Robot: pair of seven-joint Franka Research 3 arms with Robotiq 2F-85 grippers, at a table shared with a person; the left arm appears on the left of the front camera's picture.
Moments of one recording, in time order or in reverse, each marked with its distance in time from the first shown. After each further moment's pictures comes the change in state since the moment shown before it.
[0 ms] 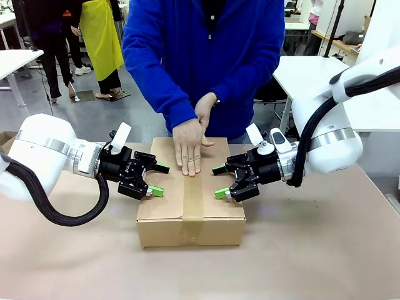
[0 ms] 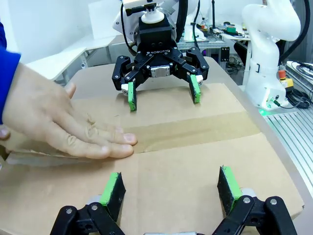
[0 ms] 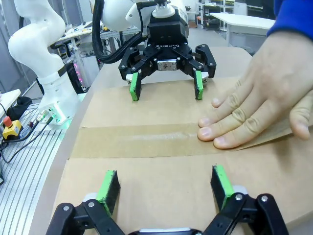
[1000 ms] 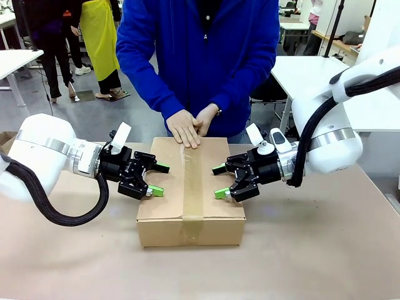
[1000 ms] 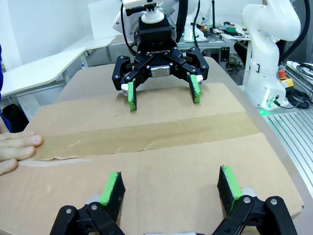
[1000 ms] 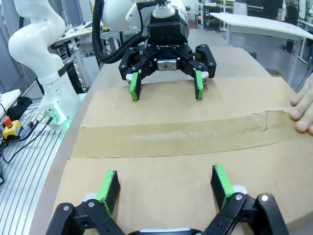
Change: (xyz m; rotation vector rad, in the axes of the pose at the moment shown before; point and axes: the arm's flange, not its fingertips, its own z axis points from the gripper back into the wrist) left arm 0.000 0.000 0.000 0.000 0.000 0.000; right arm 0.000 0.000 0.000 0.000 0.000 0.000
